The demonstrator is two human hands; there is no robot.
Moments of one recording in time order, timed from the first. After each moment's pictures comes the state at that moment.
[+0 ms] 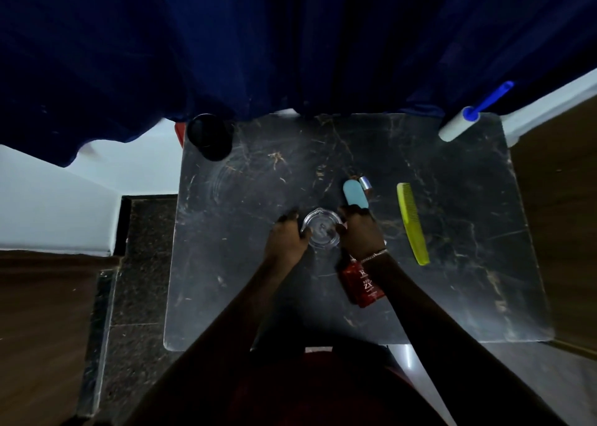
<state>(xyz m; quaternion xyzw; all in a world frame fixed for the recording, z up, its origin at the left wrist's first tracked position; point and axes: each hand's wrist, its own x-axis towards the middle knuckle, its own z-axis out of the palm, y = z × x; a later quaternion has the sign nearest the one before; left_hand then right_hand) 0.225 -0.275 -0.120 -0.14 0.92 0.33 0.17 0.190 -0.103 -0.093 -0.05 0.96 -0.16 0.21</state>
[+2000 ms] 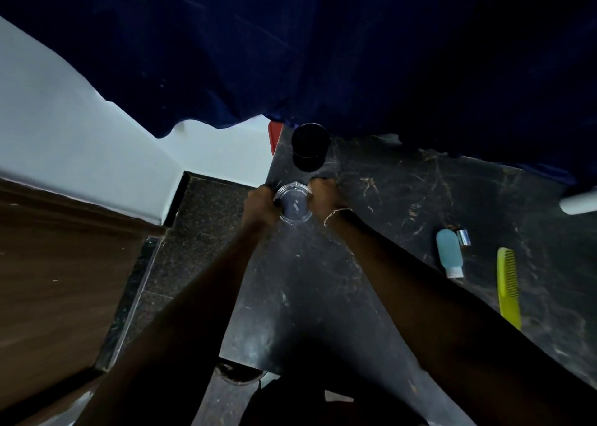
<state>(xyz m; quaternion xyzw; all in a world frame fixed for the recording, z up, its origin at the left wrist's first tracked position) 0.171 -0.520 -0.134 -0.32 0.88 0.32 0.13 0.087 -0.383 -0.137 -0.17 0.94 -0.17 0.25</state>
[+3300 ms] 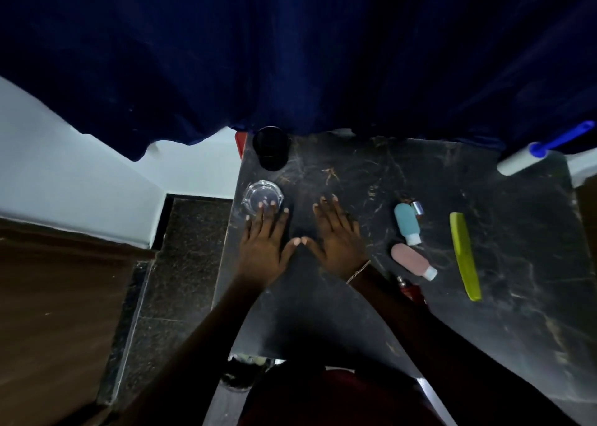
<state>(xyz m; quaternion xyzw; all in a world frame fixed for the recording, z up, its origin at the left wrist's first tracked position) 0.276 -0.428 -0.129 -0.02 0.99 0.13 0.02 0.205 -0.231 -0.118 -0.24 0.96 -0.12 0.10</state>
